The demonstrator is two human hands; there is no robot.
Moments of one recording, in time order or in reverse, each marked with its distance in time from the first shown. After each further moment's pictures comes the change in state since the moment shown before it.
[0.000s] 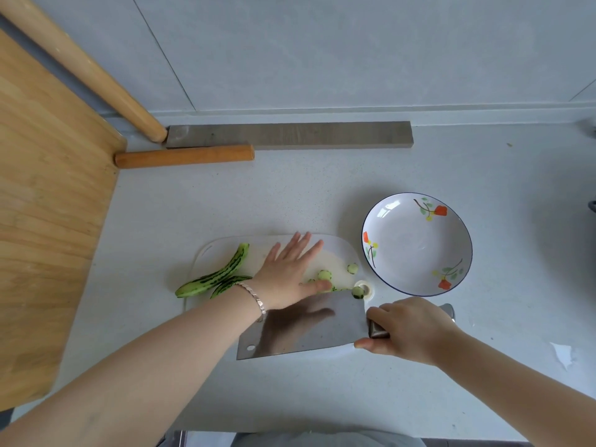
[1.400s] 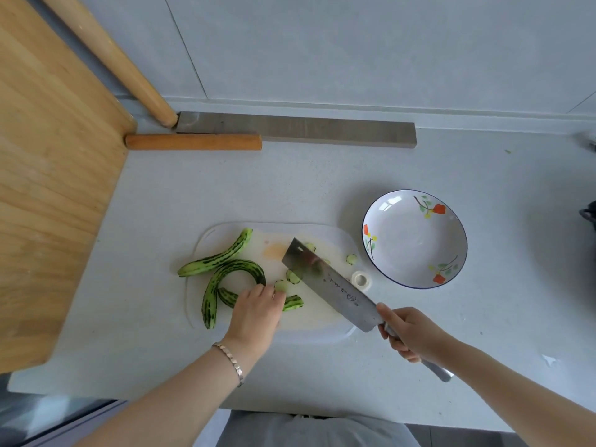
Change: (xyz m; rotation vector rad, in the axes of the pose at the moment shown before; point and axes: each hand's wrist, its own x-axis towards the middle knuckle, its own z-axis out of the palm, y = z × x) left_hand -0.076 0.005 0.068 0.197 0.379 -0.108; right_hand -0.025 -0.008 -0.012 1.225 -0.635 0.984
